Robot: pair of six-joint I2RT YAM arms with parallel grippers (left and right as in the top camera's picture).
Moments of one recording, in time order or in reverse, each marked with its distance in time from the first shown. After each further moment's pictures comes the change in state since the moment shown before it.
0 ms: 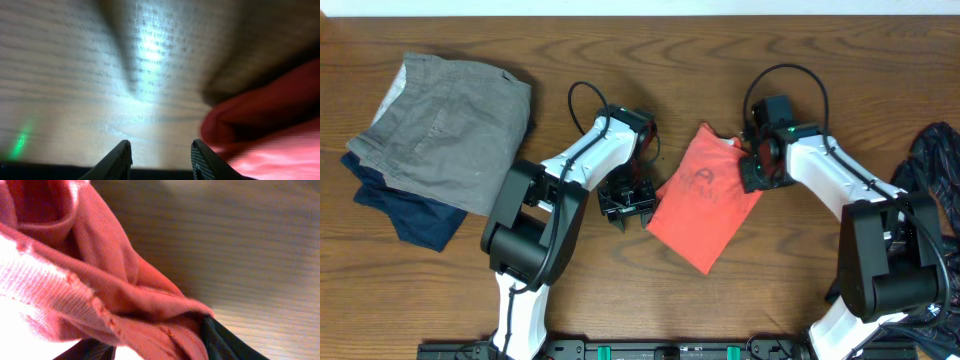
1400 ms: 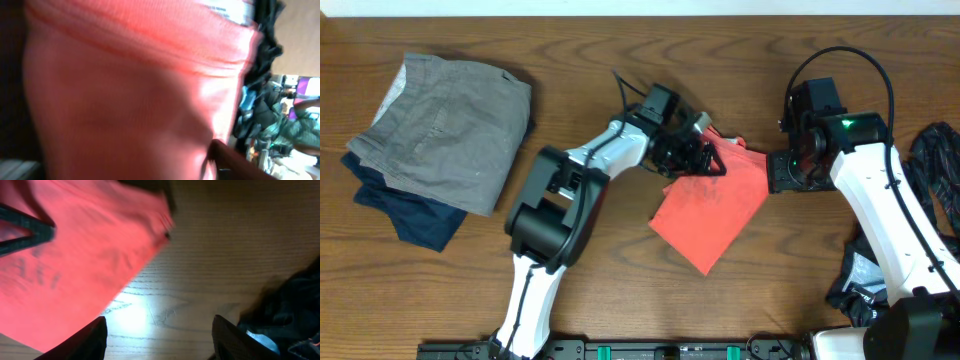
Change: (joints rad) left arm -0.038 0.161 0.024 0.872 0.554 0.306; right arm -0.034 -0.290 0.144 -0.436 0.002 0.105
